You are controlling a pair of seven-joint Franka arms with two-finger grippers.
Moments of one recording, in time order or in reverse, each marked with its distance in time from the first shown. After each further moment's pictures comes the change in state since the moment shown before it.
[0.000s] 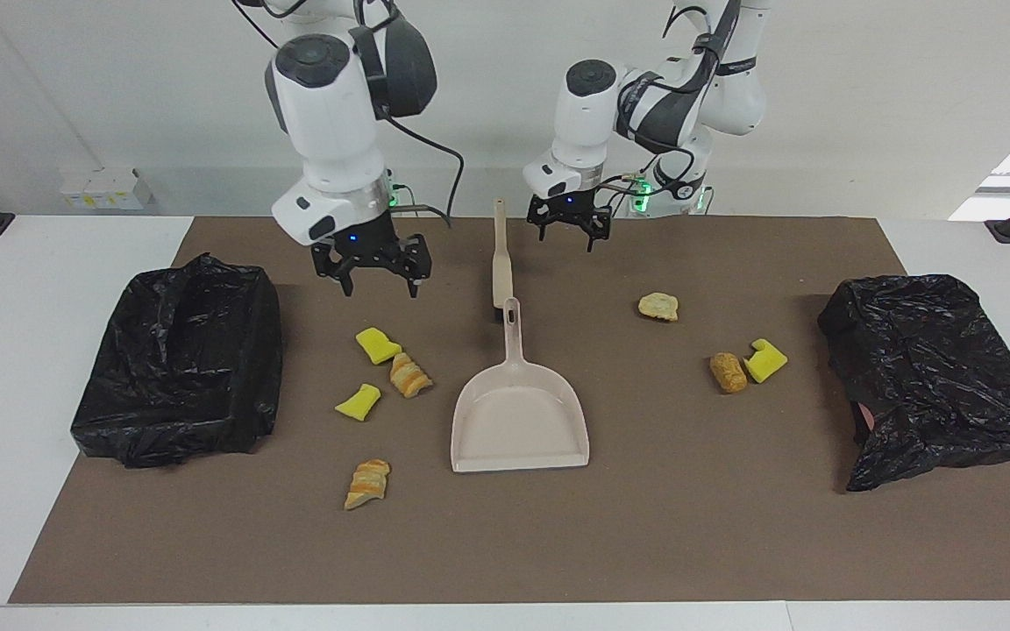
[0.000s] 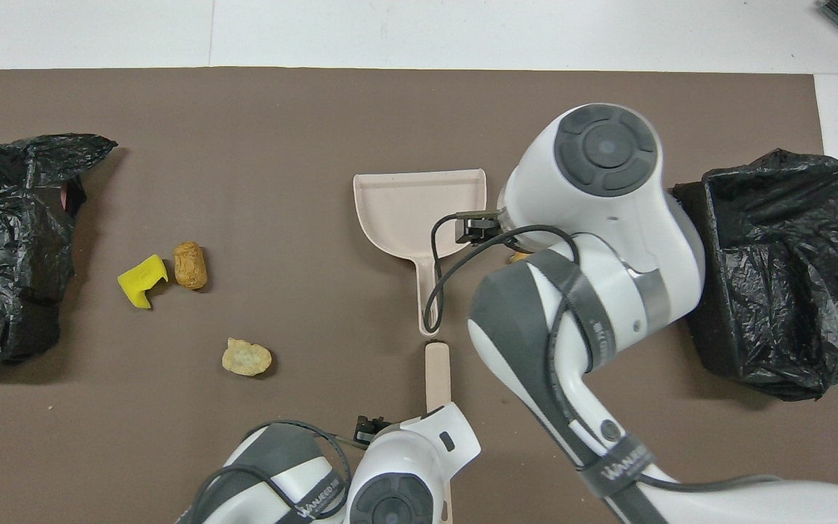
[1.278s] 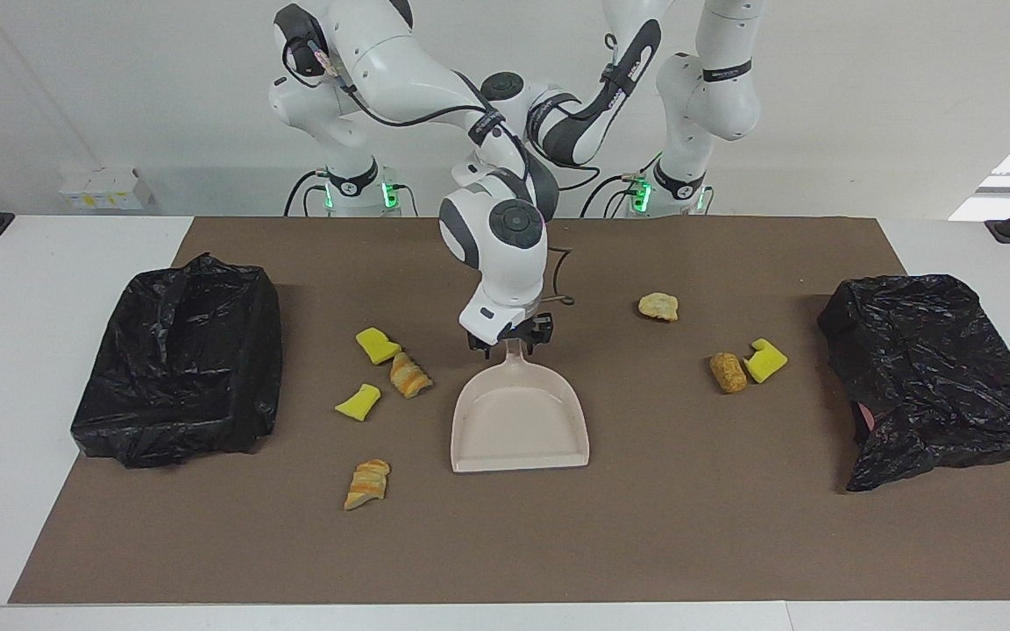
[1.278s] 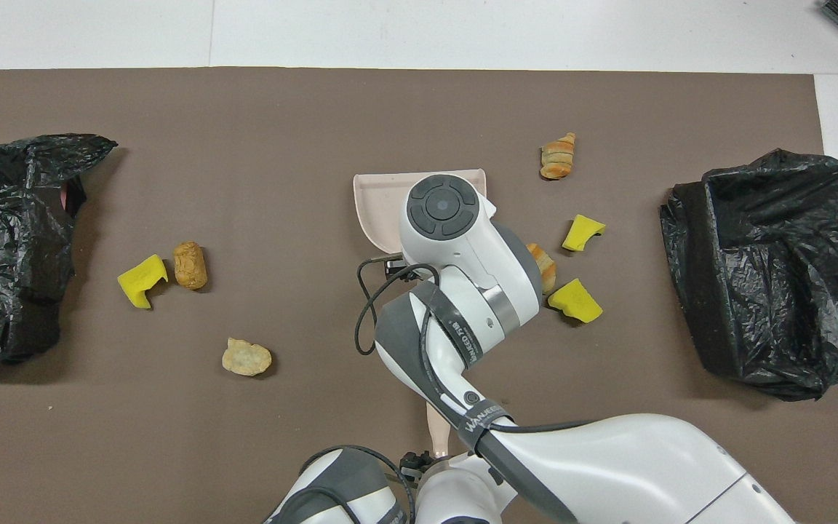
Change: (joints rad) left arm -0.121 0.082 0.014 0.062 -0.002 -0.033 -0.167; right arm 0.113 0.192 0.003 -0.025 0.023 0.154 0.017
